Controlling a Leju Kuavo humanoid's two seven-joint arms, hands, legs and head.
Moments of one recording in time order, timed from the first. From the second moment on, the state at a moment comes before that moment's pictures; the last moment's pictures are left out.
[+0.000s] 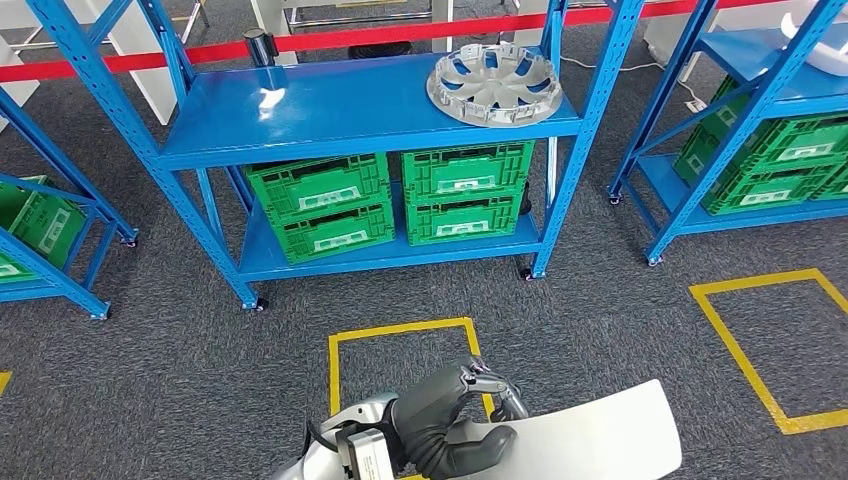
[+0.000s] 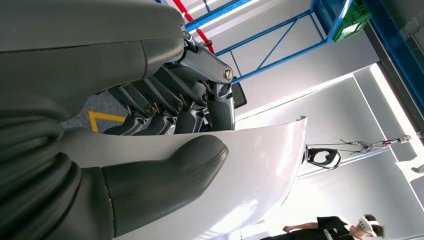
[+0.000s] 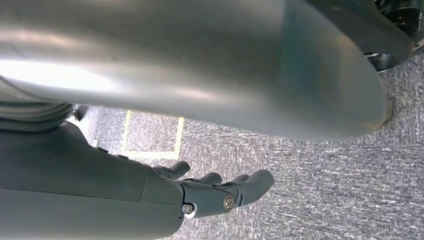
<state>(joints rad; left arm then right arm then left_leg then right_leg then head) -0.24 -0.18 -0.81 -1.37 -0.20 -0.17 -0.66 -0.07 0.16 -0.77 -0.20 0.87 -0.04 0.03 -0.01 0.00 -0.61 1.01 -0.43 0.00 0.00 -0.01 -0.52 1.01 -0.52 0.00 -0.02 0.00</state>
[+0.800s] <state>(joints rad) -0.27 -0.20 -0.82 -1.36 -0.20 -0.19 -0.66 -0.07 0.16 -0.78 -0.20 0.87 -0.05 0.03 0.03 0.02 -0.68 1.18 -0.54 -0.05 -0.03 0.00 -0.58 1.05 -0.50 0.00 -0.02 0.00</state>
